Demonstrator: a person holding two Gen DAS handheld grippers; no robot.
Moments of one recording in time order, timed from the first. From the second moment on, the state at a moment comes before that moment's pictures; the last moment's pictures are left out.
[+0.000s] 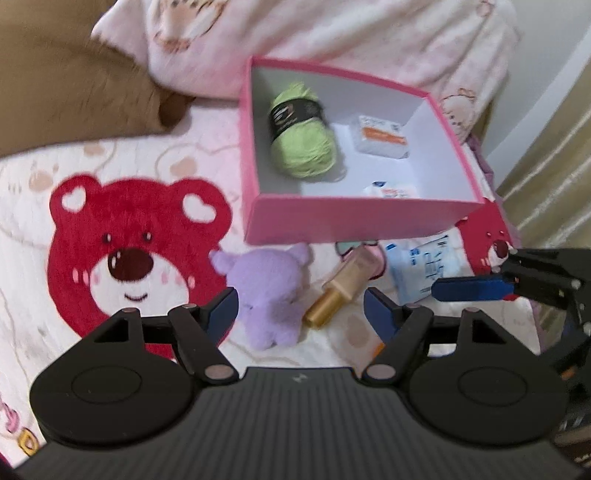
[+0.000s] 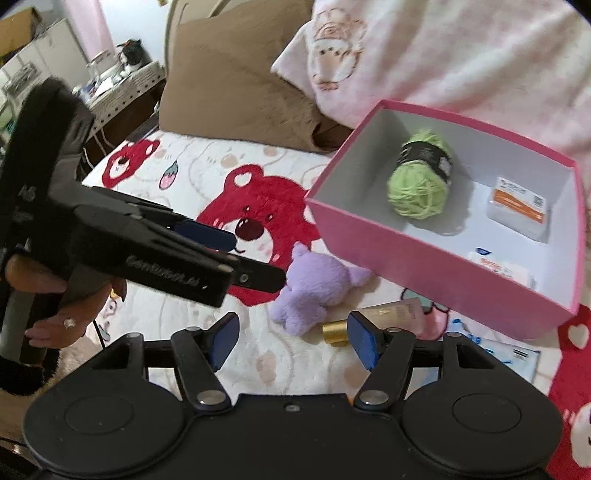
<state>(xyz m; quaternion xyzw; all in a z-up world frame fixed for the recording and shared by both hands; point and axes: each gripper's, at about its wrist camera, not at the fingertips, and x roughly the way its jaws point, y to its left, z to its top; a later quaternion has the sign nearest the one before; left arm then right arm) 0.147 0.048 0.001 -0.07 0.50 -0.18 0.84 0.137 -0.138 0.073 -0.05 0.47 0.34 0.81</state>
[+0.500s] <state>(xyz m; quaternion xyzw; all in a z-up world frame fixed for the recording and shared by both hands) 0.153 0.069 -0.077 -0.11 0.48 -0.16 0.86 0.140 -0.093 -0.003 -0.09 0.43 0.34 0.83</state>
